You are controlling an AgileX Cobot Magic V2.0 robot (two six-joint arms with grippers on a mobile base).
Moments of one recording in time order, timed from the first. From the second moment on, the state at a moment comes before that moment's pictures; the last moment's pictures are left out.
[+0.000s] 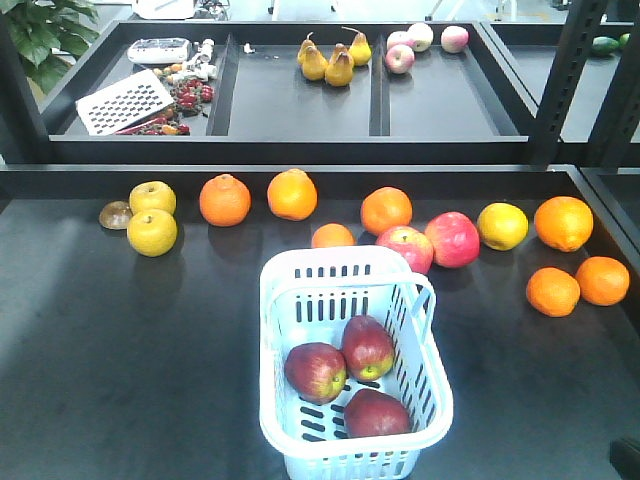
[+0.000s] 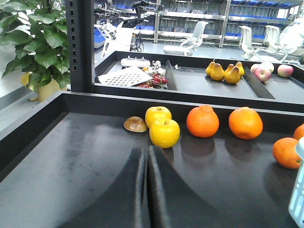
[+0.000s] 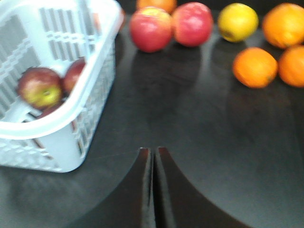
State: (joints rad) left arm 0.09 -0.01 0.02 -0.03 0.15 -0.08; right arm 0.16 0.30 -0.12 0.03 0.44 -0.06
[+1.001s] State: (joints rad) left arm 0.09 -0.01 0.02 -0.03 0.14 -0.08; right arm -0.02 -0.01 0.03 -0.18 0.12 0.15
